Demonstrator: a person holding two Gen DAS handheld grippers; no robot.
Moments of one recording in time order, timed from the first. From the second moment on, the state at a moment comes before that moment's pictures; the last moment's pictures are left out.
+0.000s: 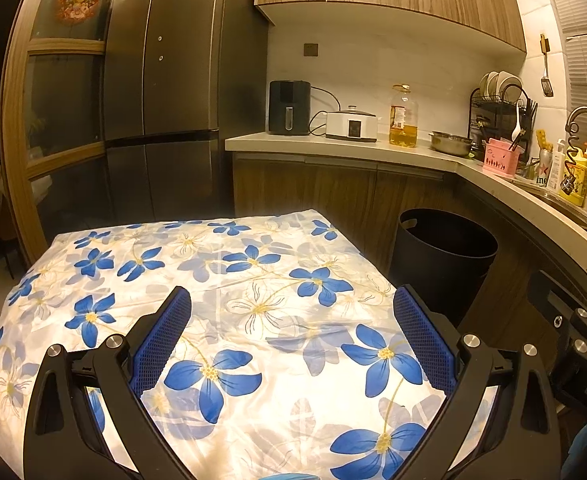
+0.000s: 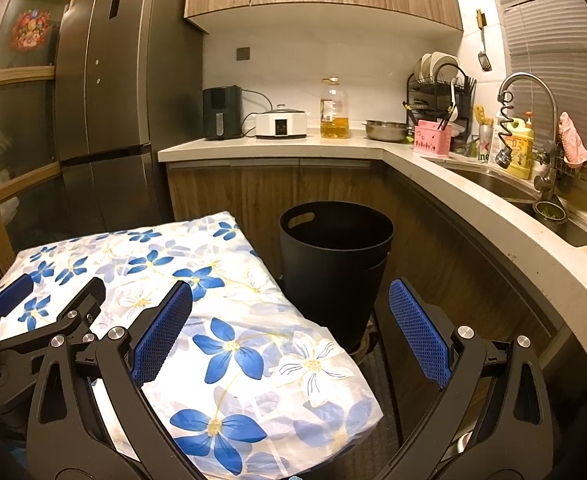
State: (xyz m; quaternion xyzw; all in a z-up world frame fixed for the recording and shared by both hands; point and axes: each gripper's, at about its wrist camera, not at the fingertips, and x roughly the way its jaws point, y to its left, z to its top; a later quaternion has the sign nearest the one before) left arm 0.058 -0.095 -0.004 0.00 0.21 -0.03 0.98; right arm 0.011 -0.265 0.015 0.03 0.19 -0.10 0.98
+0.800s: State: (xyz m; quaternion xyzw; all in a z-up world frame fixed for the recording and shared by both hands) left arm 0.058 -0.094 -0.002 -0.01 0.20 -0.03 0.98; right arm 0.011 -0.262 0.013 0.03 0.19 -0.10 0.98
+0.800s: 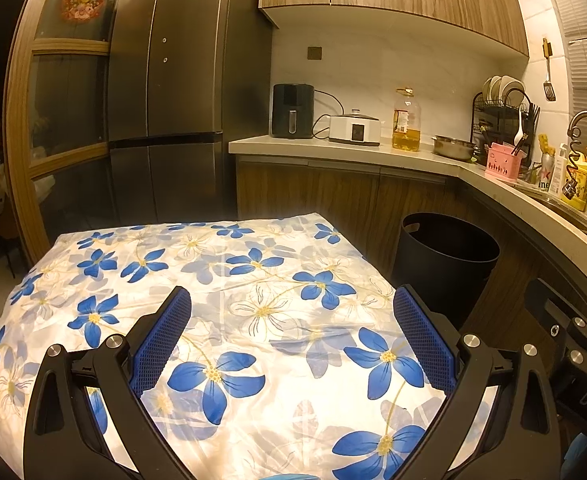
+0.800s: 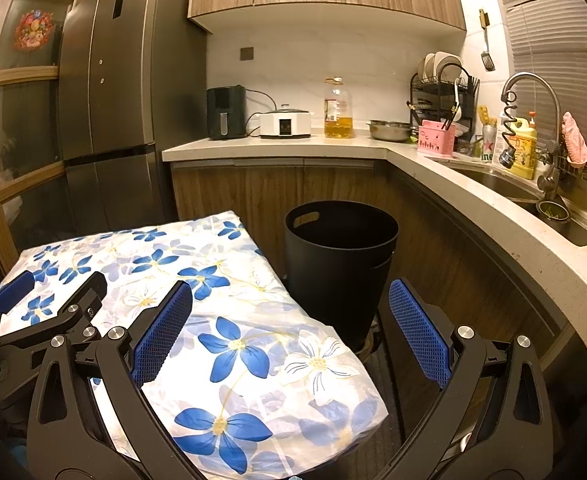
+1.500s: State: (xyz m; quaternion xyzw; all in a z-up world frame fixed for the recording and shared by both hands) left arm 0.057 -0.092 -0.002 -0.01 0.20 -0.03 0.98; right arm 0.010 -0.259 0.012 0.03 0.19 -0.09 0.98
